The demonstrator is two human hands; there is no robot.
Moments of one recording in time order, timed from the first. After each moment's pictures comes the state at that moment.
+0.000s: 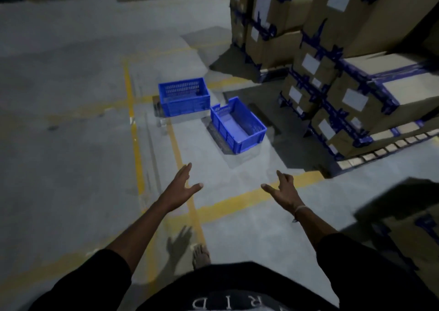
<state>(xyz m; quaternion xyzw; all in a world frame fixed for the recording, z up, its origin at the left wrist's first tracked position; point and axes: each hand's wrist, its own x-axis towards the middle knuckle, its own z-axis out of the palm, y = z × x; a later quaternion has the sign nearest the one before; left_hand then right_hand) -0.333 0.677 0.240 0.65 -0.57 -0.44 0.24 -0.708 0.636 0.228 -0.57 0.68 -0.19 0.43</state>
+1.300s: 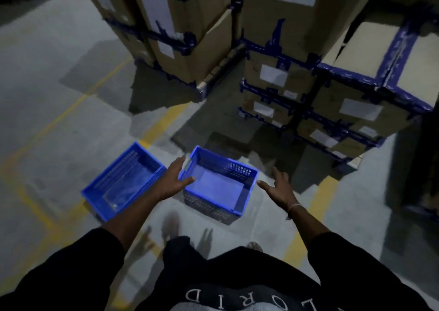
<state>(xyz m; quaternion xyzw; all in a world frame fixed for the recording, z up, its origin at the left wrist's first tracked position) -0.319 -0.224 0.194 0.47 -0.76 -0.45 -0.02 -0.641 -0.018 0.169 -0.30 0.82 -0.26 0.41</state>
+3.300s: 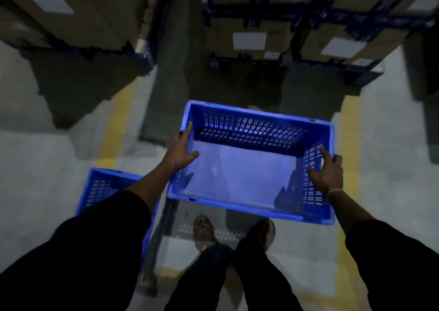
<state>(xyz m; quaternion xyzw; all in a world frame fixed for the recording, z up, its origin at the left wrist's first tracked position) -0.389 -0.483 -0.120 0.31 -0.86 -0.39 -0.13 -0.590 -0.067 -0.127 -0.04 0.95 -0.20 0.22</state>
